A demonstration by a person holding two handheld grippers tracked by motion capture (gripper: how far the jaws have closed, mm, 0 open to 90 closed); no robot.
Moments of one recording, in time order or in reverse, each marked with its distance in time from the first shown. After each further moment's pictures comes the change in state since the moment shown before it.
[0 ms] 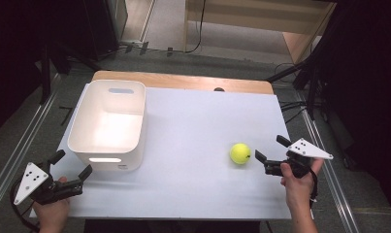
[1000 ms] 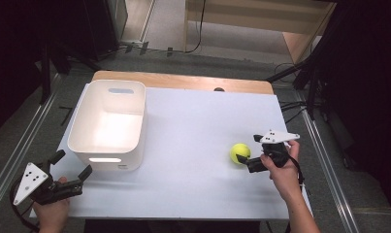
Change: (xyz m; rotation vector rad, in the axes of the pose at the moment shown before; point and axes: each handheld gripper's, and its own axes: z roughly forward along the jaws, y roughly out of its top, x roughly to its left) left arm 0.000 0.000 0.000 -0.008 -0.008 -0.001; right arm 0.018 0.020 0.048 0.272 0.162 -0.128
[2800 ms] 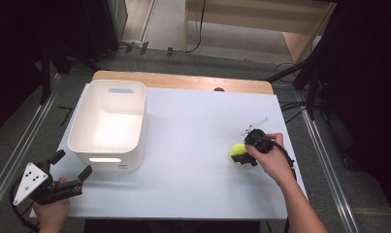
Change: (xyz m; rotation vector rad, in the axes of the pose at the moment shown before) left arm 0.000 0.000 0.000 0.001 -0.001 0.001; right arm -0.017 0.017 0.053 0.468 0.031 0.062
